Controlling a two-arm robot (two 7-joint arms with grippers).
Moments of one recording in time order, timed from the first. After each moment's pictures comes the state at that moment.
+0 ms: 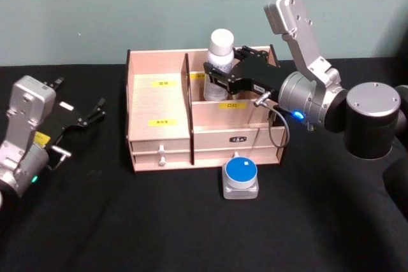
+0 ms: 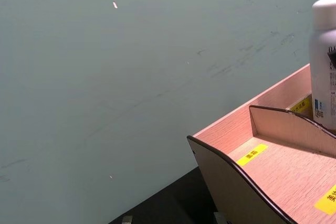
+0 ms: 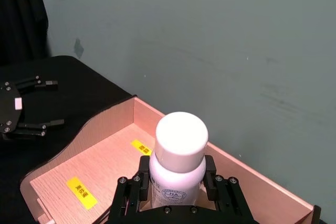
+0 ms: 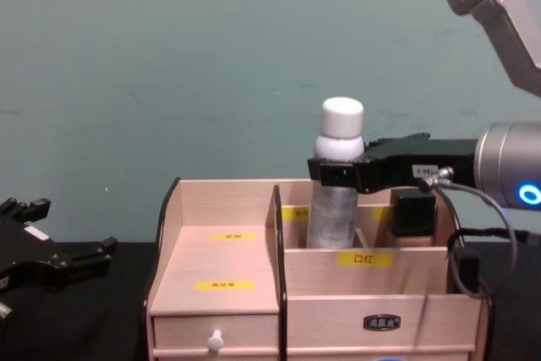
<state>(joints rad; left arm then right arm) -0.20 0.60 0.45 -1.41 -0.25 -0.12 0.03 0.44 0.31 -0.45 -1.45 0.26 0.29 0.36</state>
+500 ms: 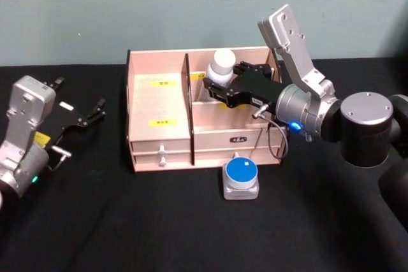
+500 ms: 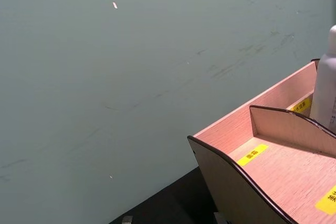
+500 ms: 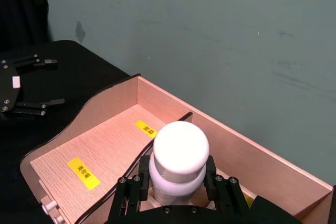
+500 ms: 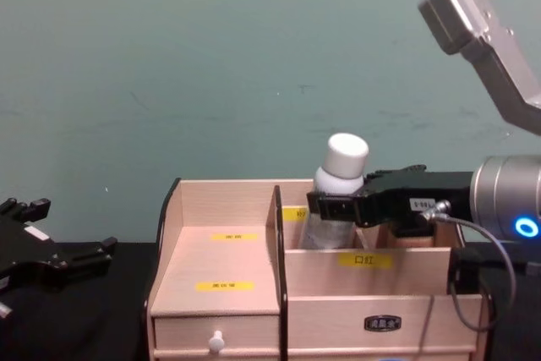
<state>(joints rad) -0.20 0.60 0.45 -1.41 -0.25 -0.12 0.03 0.43 0.31 -0.46 -1.41 0.24 0.30 0.38</state>
